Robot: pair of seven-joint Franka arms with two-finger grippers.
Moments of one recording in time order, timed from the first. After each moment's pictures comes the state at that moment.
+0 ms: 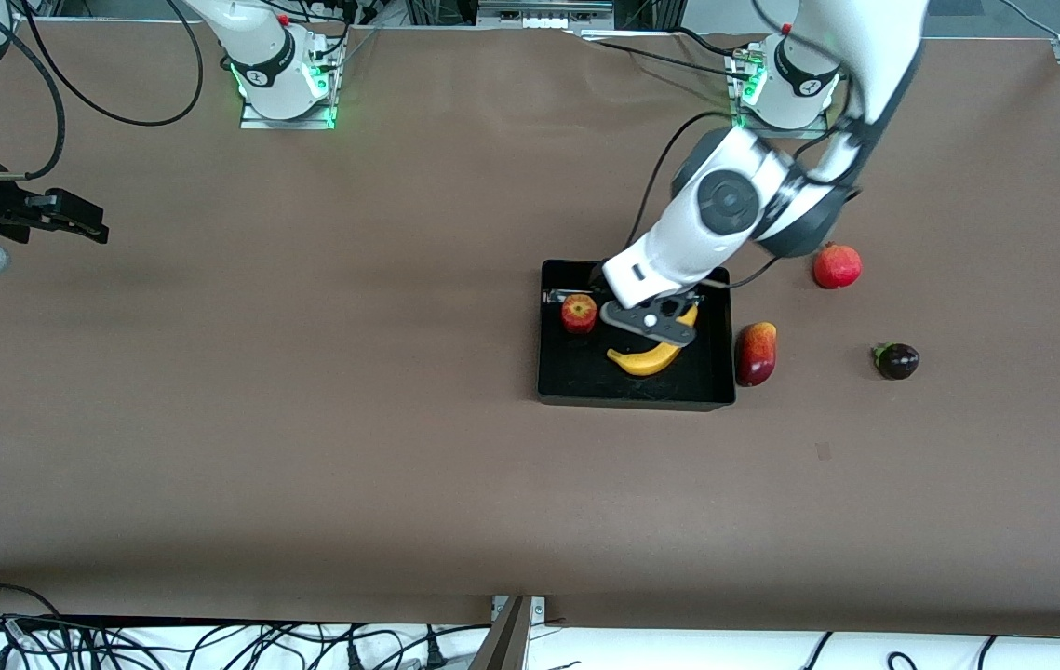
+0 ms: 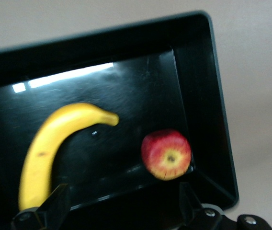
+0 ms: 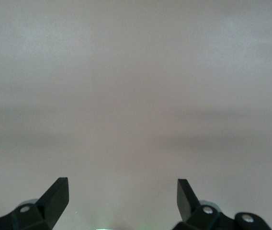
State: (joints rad) left arm -0.23 0.46 -0.37 -1.86 -0.04 2.33 -0.29; right arm -0.05 0.04 0.03 -1.64 -0.04 1.58 -0.04
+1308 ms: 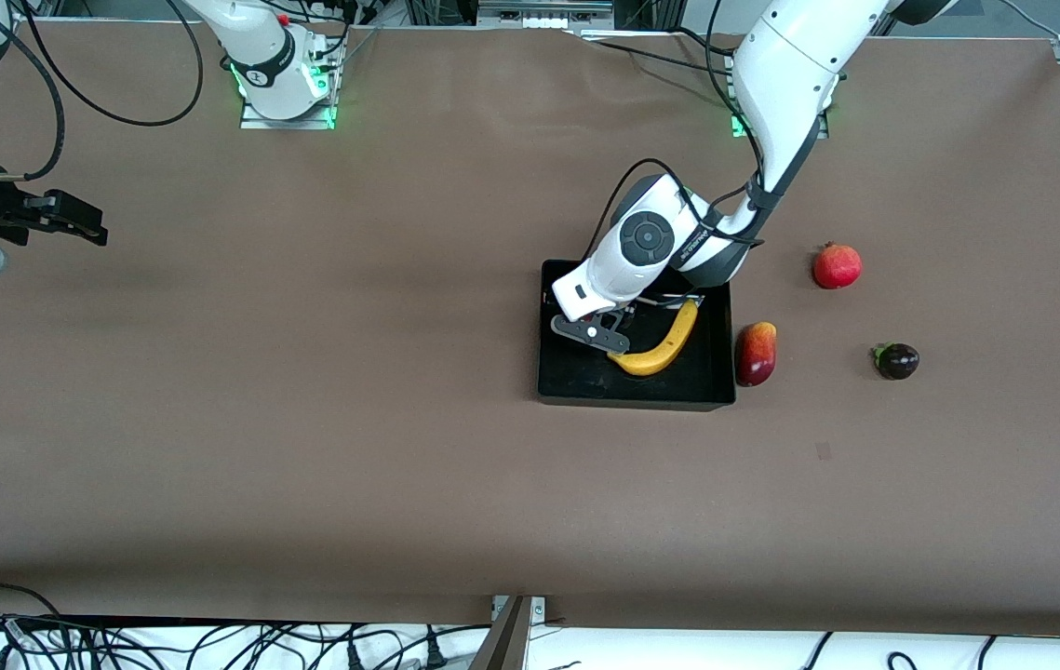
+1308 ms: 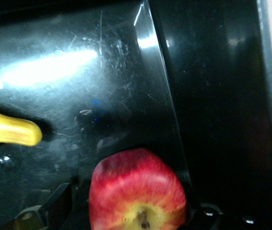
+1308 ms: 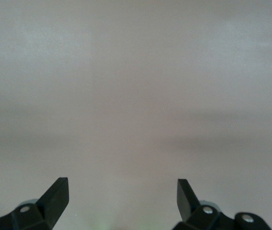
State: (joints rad) left arm -0.38 0.66 -0.30 -1.84 0.00 2.53 -0.33; right arm -0.05 0.04 0.03 -1.64 -0.04 1.59 -0.04
